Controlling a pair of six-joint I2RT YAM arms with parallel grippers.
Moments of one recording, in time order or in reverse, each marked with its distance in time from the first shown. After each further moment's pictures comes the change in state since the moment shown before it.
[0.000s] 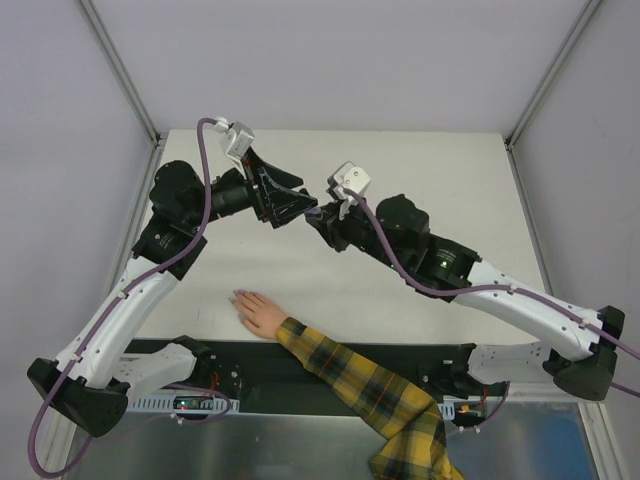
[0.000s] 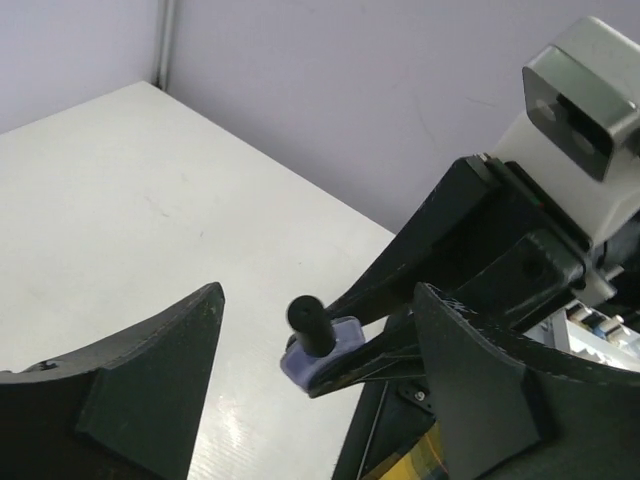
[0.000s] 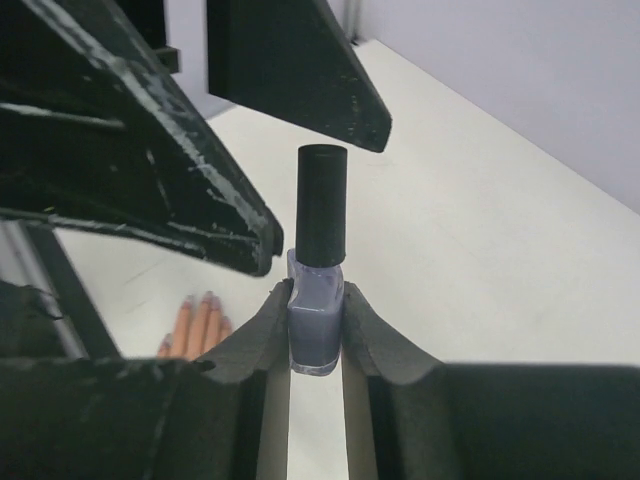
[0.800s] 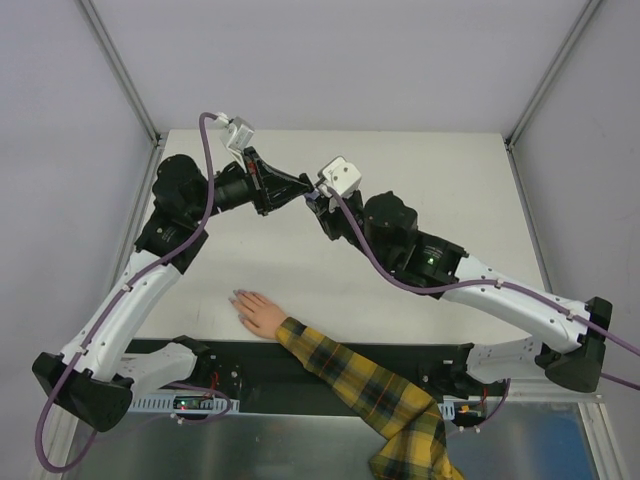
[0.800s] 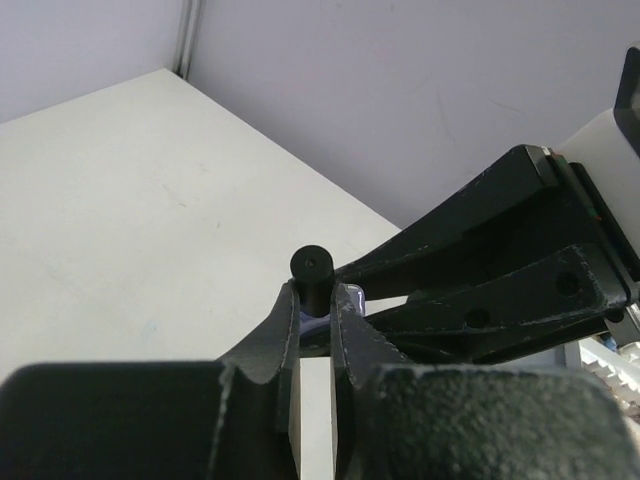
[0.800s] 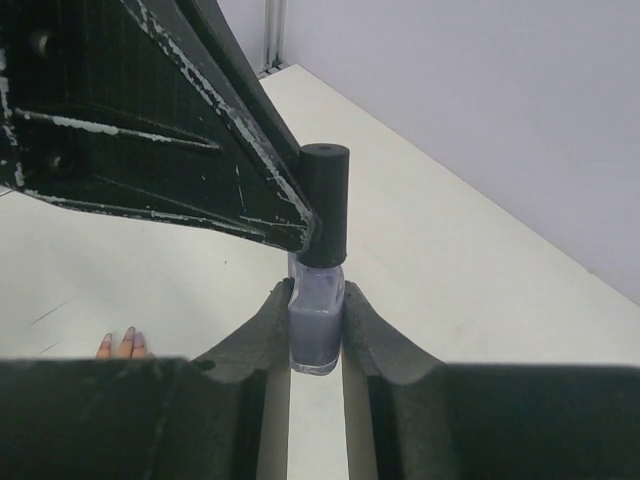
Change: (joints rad) left arm 0.023 0.031 0.009 -0.030 -0.021 0.006; right arm 0.048 0.112 0.070 0.053 0.245 -0.149
